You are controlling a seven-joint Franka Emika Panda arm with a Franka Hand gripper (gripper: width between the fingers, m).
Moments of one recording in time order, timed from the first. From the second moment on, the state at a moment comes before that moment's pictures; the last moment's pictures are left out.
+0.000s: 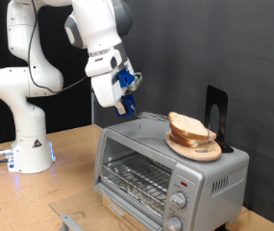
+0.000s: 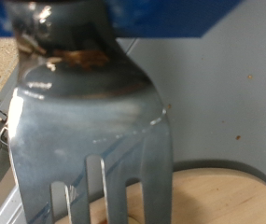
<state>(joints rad) -0.26 -0.31 0.34 -2.37 0.48 2.23 -0.04</state>
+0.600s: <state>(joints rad) -0.26 -0.24 0.37 -2.34 0.44 2.24 0.00</state>
